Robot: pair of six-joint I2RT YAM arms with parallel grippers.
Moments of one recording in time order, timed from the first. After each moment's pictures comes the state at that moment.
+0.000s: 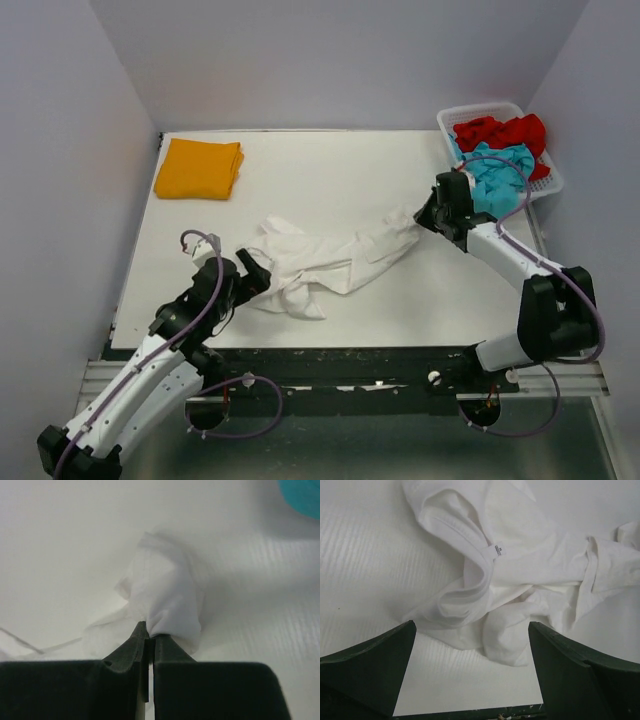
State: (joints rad) left arm -0.56 0.47 0.48 -0.63 -0.31 -0.91; right arm 0.27 1.43 0.94 -0.15 0.08 0.63
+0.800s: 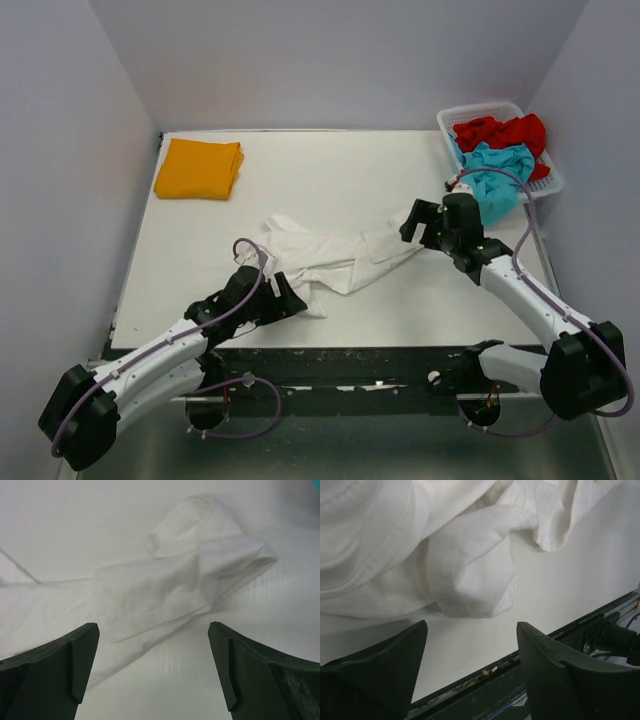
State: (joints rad) left arm -0.70 0.76 0.28 -0.25 0.10 -0.94; right arm 0.28 1.15 0.75 -0.22 0.10 0.46
